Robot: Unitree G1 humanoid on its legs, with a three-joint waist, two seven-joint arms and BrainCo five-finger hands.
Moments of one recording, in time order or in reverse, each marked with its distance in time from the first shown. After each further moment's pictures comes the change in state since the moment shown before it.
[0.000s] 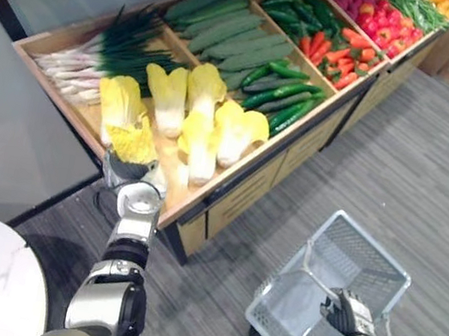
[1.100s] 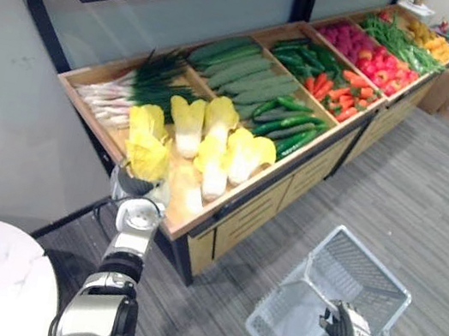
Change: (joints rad) left arm 0.051 0.046 -0.126 0.058 0.048 -0.034 -0.089; right arm -0.001 0.019 0.002 0.065 0.002 0.003 0.016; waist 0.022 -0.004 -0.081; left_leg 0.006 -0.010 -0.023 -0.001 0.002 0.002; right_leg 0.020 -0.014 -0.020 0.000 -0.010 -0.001
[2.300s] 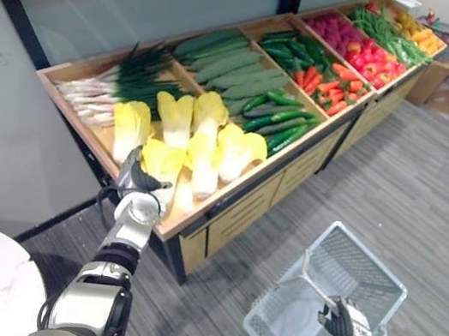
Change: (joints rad) left arm -0.061 0.076 -0.080 0.067 0.169 0.028 -0.119; right arm 0.003 -0.001 0.001 -0.042 0.000 -0.008 0.023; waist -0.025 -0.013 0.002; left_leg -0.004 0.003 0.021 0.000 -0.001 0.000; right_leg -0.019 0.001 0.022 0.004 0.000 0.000
